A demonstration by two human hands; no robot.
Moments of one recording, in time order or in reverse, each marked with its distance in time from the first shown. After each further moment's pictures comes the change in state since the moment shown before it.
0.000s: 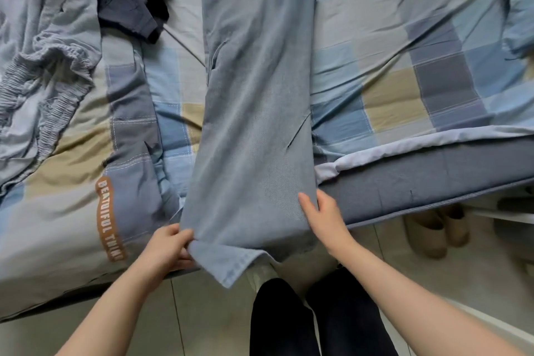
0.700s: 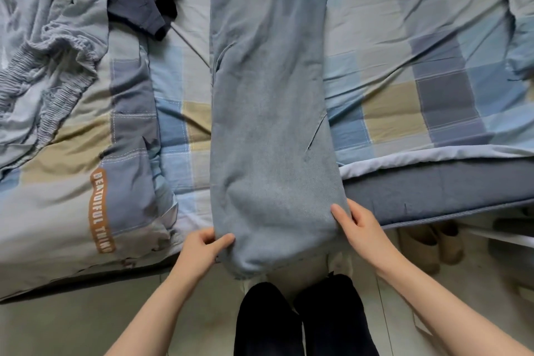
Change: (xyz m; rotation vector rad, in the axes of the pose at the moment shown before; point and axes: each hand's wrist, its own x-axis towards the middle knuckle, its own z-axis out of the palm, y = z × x) left_hand -0.007 -0.018 0.070 0.052 0.017 0.207; right_hand -0.024 -0.011 -0.084 0.124 -0.172 -0.076
